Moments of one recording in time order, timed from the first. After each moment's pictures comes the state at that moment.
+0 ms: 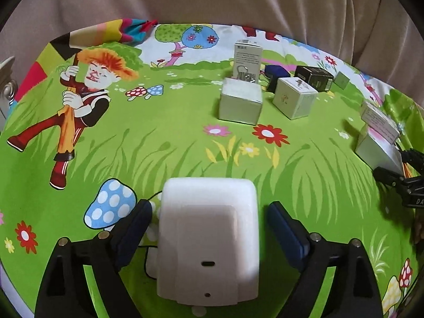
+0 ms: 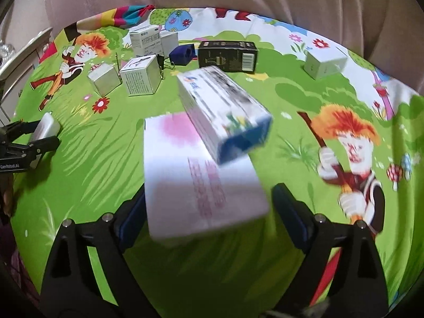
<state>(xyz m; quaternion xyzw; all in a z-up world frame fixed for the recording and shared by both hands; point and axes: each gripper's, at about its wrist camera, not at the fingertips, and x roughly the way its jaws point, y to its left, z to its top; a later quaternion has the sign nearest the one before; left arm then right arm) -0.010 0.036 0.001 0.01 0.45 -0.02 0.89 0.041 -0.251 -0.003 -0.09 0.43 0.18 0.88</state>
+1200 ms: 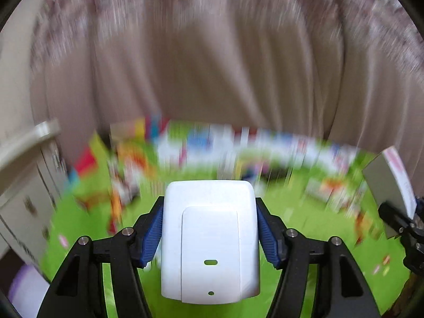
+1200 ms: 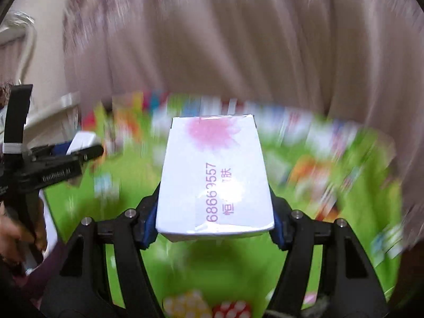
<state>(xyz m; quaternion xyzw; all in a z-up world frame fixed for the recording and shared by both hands) -0.140 0.004 0.158 0.00 0.19 -0.01 0.98 -0.148 -0.238 0.129 -0.03 0.17 0.12 0.98</state>
